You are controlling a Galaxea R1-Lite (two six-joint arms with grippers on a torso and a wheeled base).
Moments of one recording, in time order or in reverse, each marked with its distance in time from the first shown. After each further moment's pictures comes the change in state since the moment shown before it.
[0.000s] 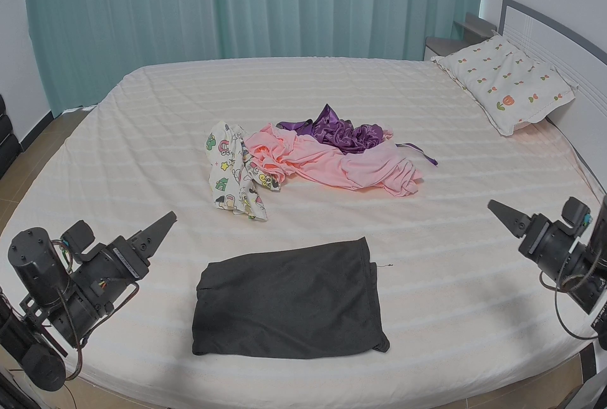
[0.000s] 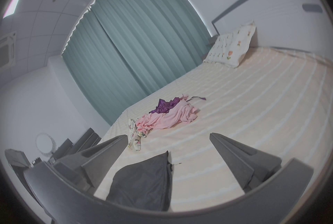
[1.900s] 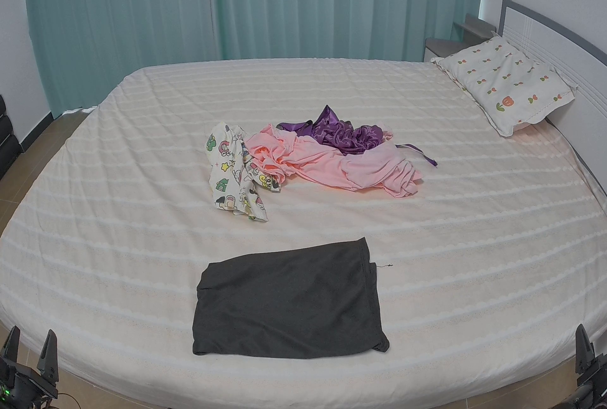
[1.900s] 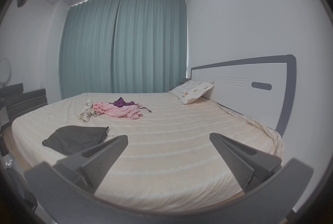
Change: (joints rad) left arm 0.124 -1.544 0.029 1.556 0.420 0.455; right arm -0.300 -1.418 0.160 1.144 -0.121 -0.576
